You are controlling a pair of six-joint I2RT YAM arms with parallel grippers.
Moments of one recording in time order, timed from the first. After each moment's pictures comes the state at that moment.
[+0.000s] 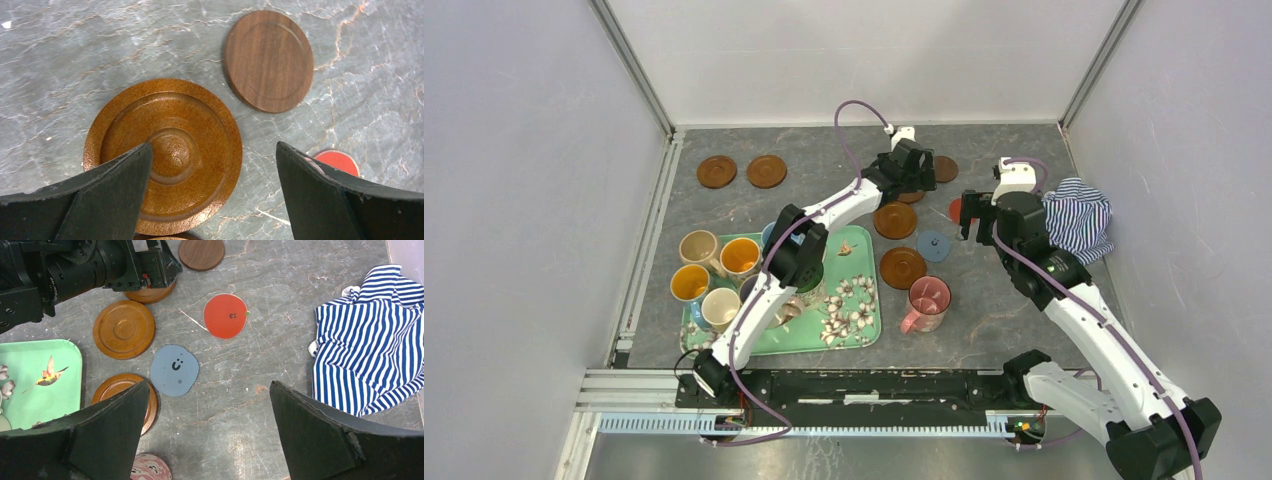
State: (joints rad) left arm -0.72 2.63 2.29 -0.27 -0.21 -0.56; right arm 0.42 0.92 0.87 -0.44 0.37 0.21
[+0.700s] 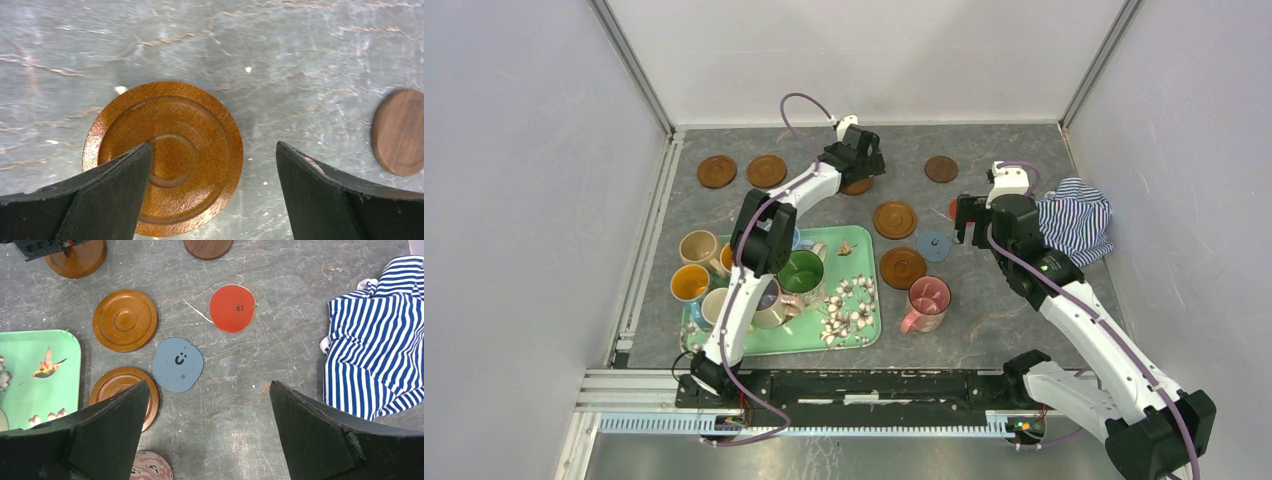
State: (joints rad) left arm -0.54 2.48 2.06 -0.28 -0.28 -0.59; right arm 0.42 0.94 0.83 -0.40 0.35 0.21
